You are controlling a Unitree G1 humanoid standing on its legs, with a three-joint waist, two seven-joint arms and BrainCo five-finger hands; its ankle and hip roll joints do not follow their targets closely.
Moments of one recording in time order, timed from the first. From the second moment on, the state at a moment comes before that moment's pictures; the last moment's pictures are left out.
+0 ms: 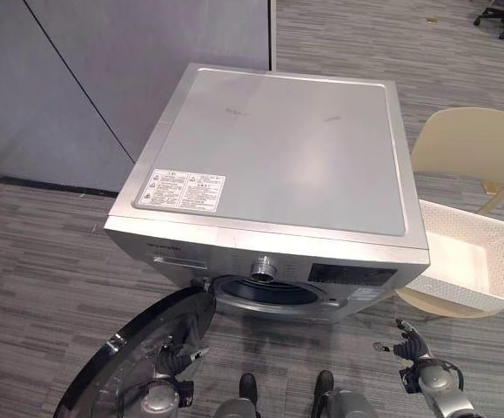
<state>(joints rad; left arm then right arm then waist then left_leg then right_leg) 0.11 0.32 -0.13 0.71 -0.14 -0.08 0.15 -0.01 -0.35 0.17 0.80 -0.04 -0.05 -0.14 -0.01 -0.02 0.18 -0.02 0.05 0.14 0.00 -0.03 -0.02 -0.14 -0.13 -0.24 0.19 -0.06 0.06</state>
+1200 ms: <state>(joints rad) -0.15 0.67 -0.06 0.52 0.11 -0.08 0.26 0.02 -0.39 0.13 0.79 -0.07 -0.07 -0.10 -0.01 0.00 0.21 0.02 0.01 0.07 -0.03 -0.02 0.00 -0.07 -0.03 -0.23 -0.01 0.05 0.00</state>
